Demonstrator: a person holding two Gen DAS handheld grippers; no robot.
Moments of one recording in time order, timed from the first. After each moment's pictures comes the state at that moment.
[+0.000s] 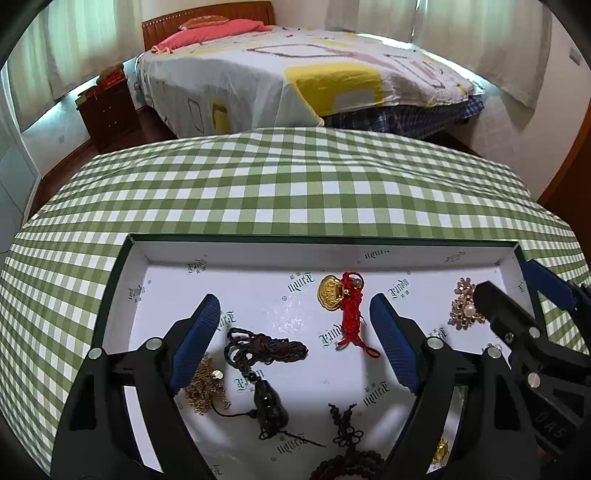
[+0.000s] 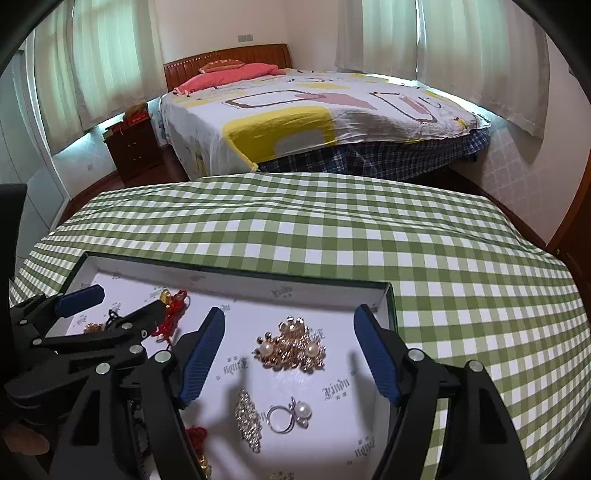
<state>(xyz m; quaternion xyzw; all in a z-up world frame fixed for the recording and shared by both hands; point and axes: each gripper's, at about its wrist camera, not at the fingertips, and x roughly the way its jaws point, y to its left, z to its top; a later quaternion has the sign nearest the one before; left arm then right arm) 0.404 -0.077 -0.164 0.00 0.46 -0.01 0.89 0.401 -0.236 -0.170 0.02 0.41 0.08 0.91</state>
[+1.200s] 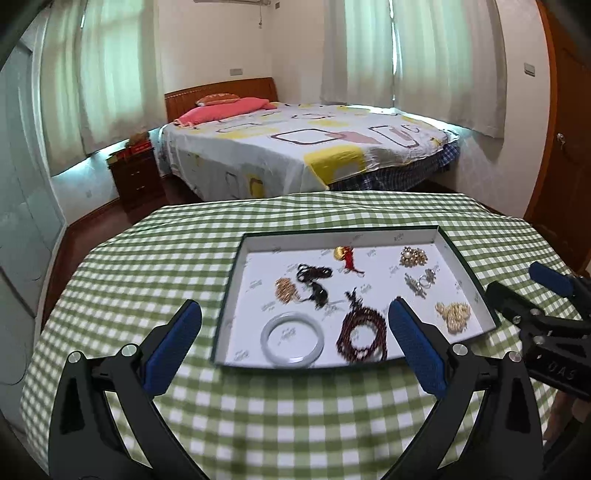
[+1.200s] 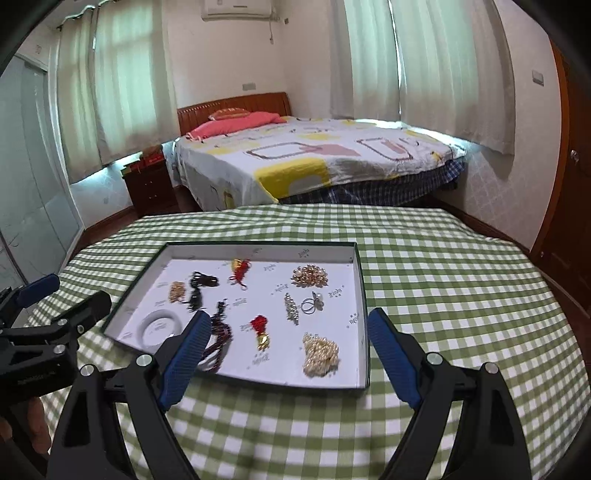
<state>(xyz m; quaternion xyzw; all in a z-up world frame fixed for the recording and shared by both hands) 0.200 -0.045 -0.073 0.03 0.32 0.00 0.95 0.227 -0.243 -0.112 0.03 0.31 0.08 0.95</state>
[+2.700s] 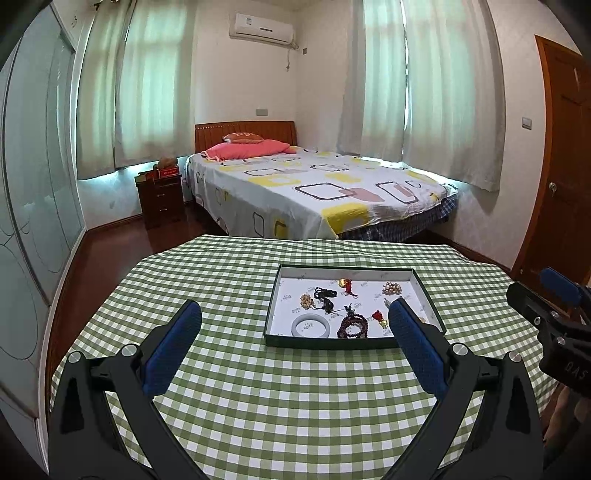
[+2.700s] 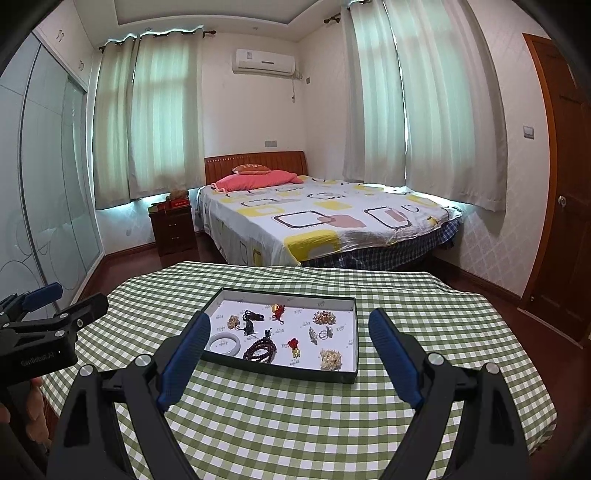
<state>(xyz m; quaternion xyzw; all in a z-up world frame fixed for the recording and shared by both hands) 0.051 -0.009 0.016 -0.01 0.24 0.02 0.97 0.093 -0.233 -0.024 0.01 0.20 0.10 0.98</state>
